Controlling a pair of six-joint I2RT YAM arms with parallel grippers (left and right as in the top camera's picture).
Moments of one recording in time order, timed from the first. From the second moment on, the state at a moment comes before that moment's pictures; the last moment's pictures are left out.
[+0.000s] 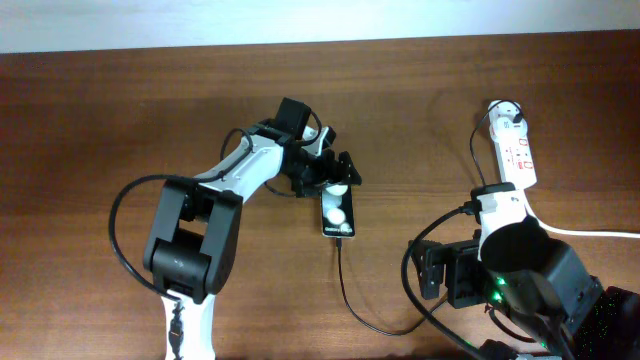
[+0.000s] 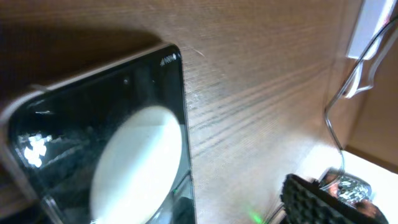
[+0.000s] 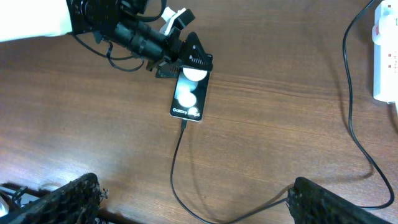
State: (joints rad) left arm -0.39 2.16 1.48 -0.61 0.68 -0.39; right arm 0.79 0.92 1.45 -1.38 0.23 0.60
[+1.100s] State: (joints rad) left arm 0.00 1.60 1.55 -1.06 0.18 -0.25; right arm 0.79 0.92 1.45 -1.38 0.23 0.60
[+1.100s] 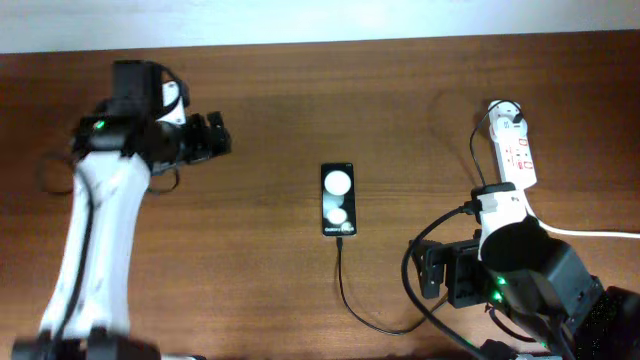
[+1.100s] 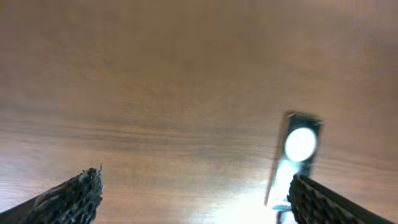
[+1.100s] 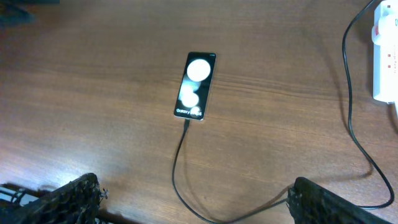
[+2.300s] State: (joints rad) left arm -0.05 0.09 0.61 -0.72 0.00 -0.17; right arm 0.79 0.92 1.45 -1.38 0.23 0.60
